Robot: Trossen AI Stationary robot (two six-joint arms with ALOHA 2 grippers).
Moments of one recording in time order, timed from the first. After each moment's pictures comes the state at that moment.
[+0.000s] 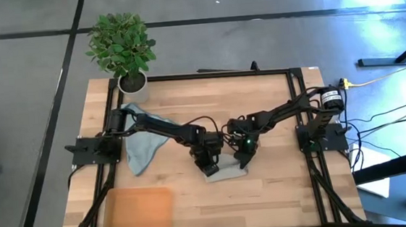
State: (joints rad) left arm -0.06 2.10 1.39 -0.51 0.57 -0.68; right arm -0.05 1.78 0.76 -0.25 -0.82 0.65
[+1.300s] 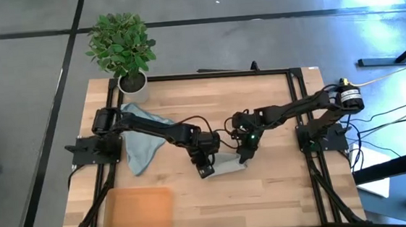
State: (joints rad) left arm -0.10 1.95 1.39 -0.60 0.37 -0.59; right arm -0.06 1.57 0.76 -0.29 -0.74 0.71
